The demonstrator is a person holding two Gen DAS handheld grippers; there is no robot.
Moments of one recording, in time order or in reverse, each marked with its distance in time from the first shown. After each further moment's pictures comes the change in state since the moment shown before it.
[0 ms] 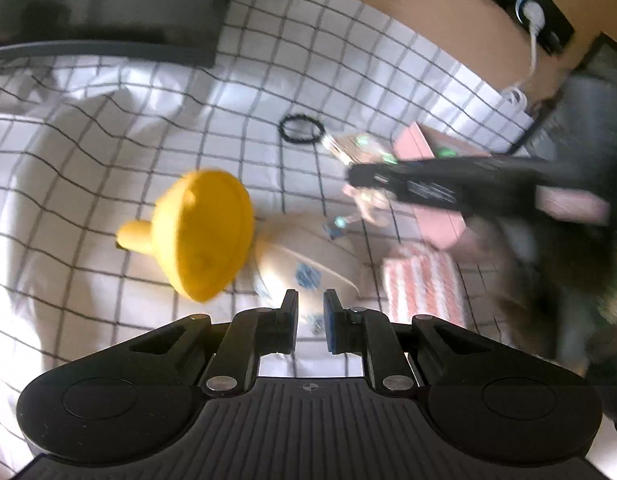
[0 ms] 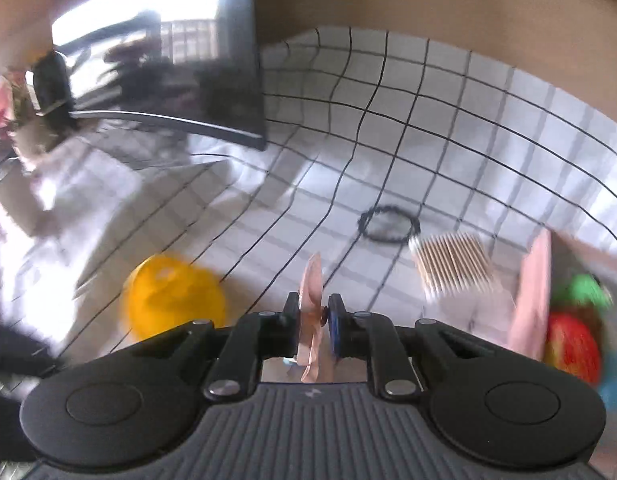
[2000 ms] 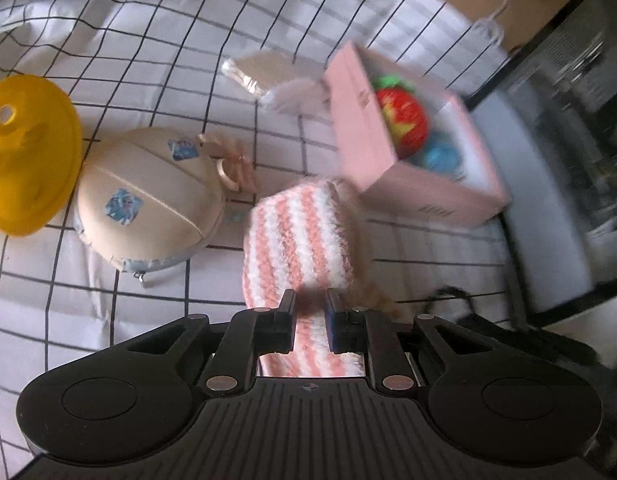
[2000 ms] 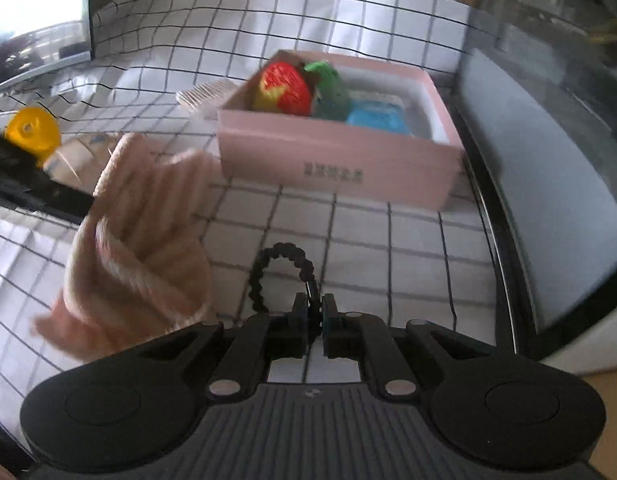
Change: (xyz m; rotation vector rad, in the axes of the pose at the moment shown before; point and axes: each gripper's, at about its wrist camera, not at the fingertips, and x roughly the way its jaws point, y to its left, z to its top) left arm 0.072 -0.092 -0.035 -0.043 0.122 -0.104; right arm -0.110 -0.084 -0.188 0.211 0.059 -0.393
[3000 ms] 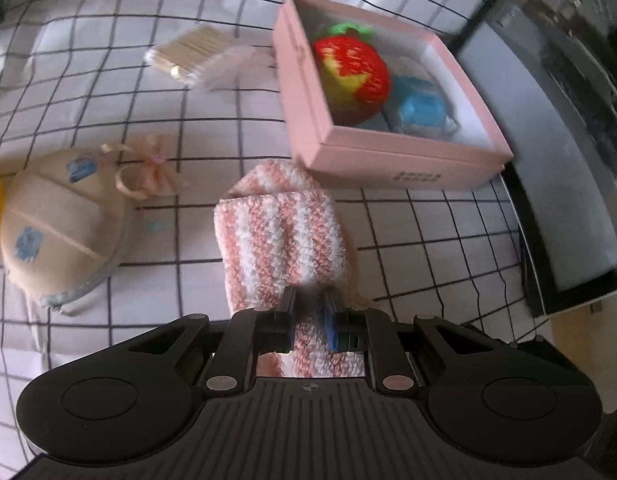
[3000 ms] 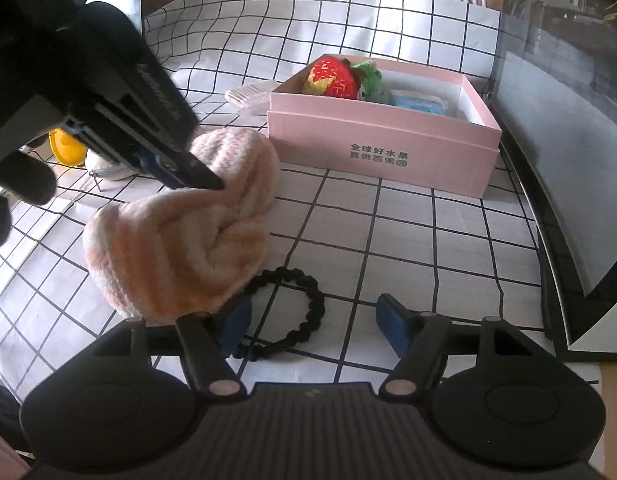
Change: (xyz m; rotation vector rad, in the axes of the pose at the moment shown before) left arm 0.057 -0.067 0.014 0.121 0.113 0.120; right arm 0.005 0.007 -0.032 -0.052 -0.090 0.136
